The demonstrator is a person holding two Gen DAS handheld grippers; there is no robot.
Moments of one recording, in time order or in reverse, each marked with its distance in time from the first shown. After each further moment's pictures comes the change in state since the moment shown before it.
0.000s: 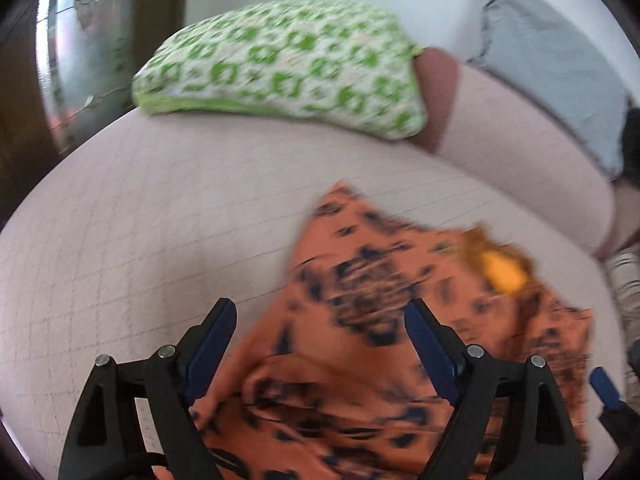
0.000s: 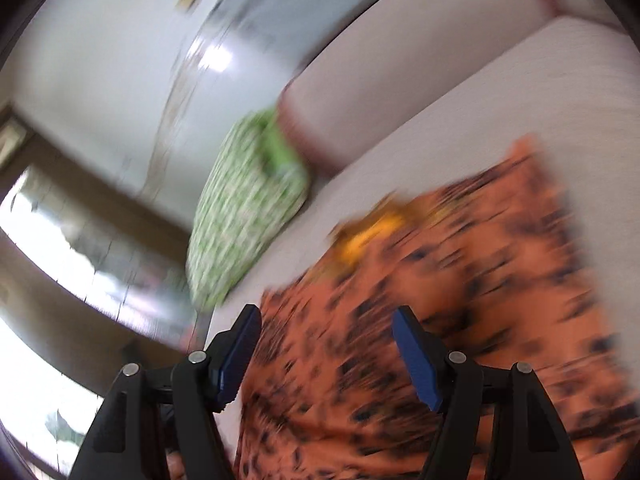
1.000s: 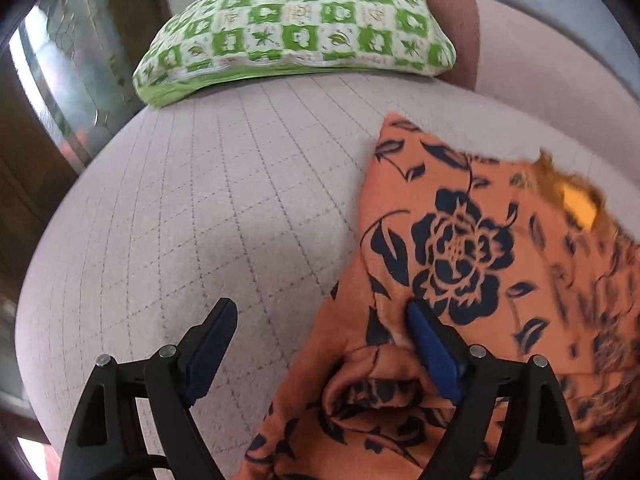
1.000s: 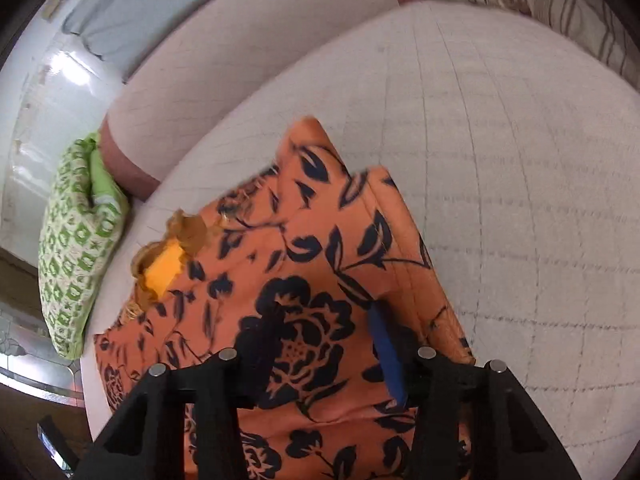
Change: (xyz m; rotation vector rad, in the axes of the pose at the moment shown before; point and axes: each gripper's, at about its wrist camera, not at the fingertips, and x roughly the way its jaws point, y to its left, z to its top) left arm 0.034 0.011 0.009 0.153 0.101 0.116; right arm 0.003 -0.086 0.009 0.196 -0.053 -0.584
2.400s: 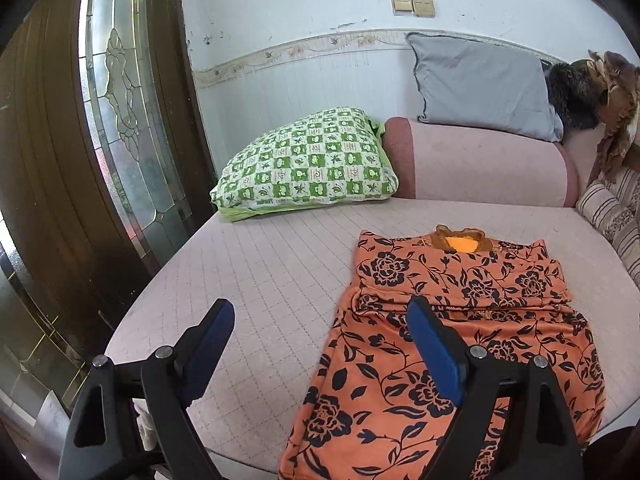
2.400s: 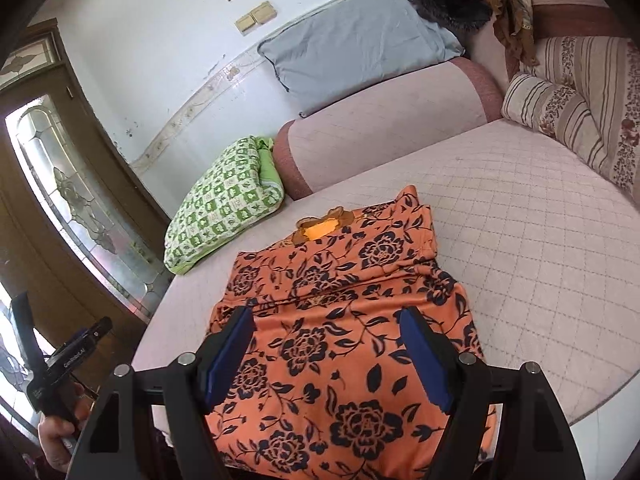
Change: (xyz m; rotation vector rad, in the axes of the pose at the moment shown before) left arm -0.287 0.050 -0.125 0.097 -0.431 0.001; right arm -0.253 -0.034 -0.142 -0.339 -0.236 0.343
